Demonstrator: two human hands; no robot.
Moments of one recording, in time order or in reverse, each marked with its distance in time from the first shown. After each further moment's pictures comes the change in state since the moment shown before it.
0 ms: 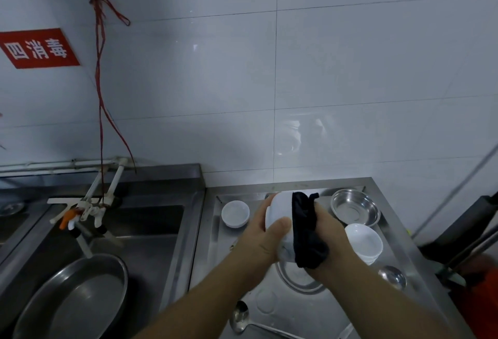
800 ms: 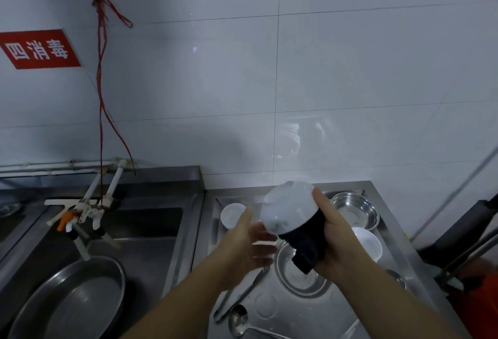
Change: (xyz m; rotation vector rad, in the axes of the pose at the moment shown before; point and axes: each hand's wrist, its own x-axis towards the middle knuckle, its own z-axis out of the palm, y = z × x) left_hand 0.009 -0.004 -0.039 -0.078 0.128 -0.403; right_hand -0.006 -0.013 -0.005 -0.035 -0.110 -0.041
